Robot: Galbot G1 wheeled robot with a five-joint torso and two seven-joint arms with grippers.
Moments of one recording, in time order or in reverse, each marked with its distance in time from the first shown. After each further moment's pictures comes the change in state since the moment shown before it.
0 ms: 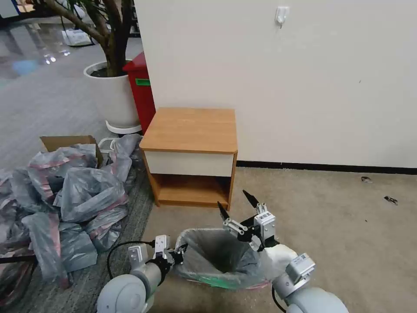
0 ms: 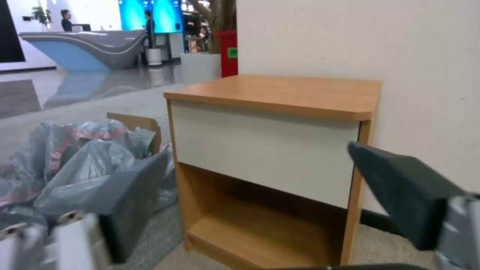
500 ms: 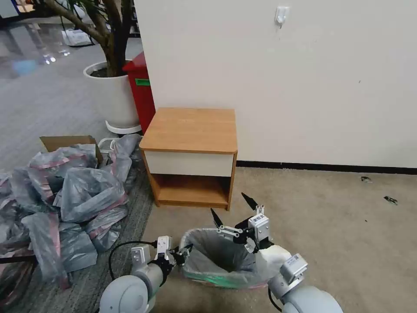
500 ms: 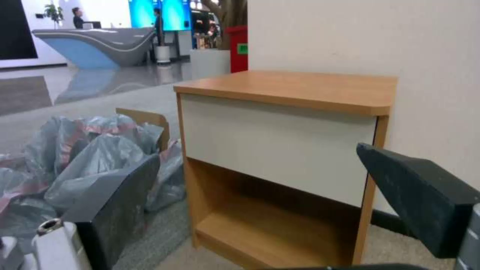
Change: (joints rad) left arm -0.002 0.003 0.010 -0.001 0.068 -0.005 0.038; right arm 0.021 0.000 -0.016 -0.031 -0.007 0.006 -0.018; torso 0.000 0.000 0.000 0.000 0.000
